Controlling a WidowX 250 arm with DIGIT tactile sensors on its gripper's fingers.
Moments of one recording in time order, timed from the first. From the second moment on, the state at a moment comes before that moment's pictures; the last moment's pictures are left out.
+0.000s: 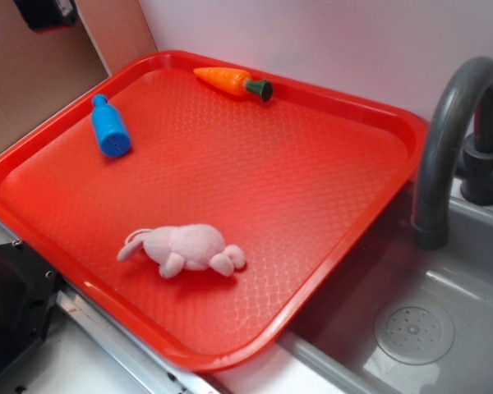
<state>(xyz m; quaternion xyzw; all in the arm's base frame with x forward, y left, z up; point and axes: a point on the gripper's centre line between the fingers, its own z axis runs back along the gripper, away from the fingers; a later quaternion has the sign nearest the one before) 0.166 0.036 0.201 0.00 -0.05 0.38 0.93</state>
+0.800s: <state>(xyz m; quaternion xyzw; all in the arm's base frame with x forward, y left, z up) 0.216 0.100 0.119 0.06 -0.09 0.57 0.81</state>
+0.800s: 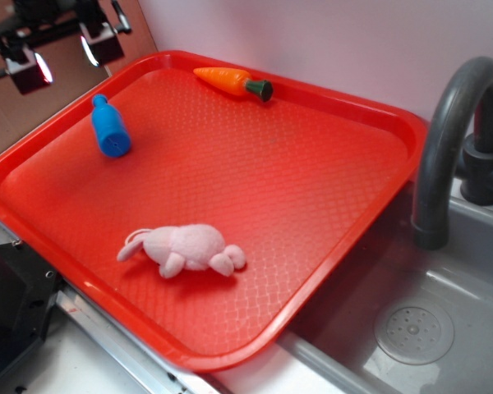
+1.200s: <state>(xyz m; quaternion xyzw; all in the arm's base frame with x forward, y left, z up) 0.225 0.105 0.080 0.06 -0.10 0.55 0.83</state>
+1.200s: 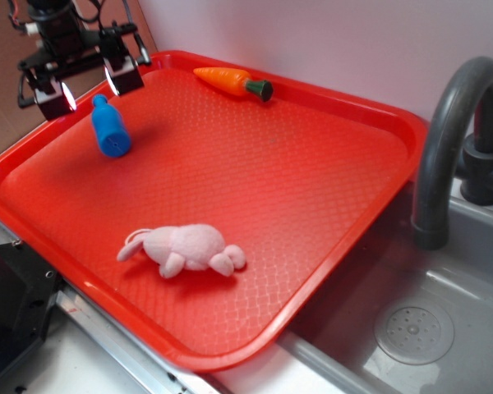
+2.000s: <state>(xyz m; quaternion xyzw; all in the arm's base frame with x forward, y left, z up) 0.237 0.111 0.022 0.05 -0.10 0.53 0.84</state>
